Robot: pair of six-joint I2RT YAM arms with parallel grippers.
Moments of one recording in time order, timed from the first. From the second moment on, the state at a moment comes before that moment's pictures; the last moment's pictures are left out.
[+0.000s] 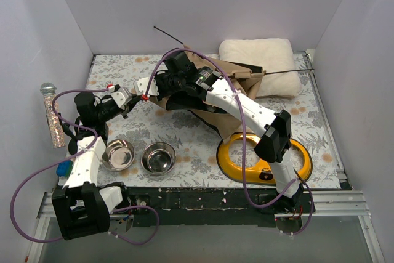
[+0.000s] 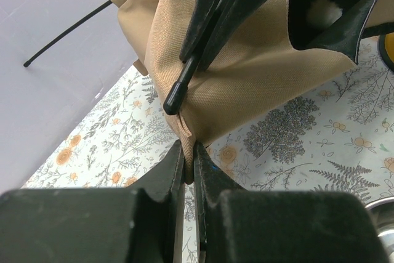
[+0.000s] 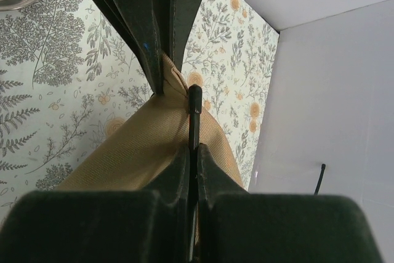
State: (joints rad) left arm 0.20 1.07 0.67 0.25 1.07 0.51; right arm 0.95 2.08 2.19 -0.65 -0.38 -1.07
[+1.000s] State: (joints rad) left arm 0.20 1.10 0.72 0.14 1.10 0.50; right arm 0.96 2.07 2.15 -0.67 -0.40 -1.13
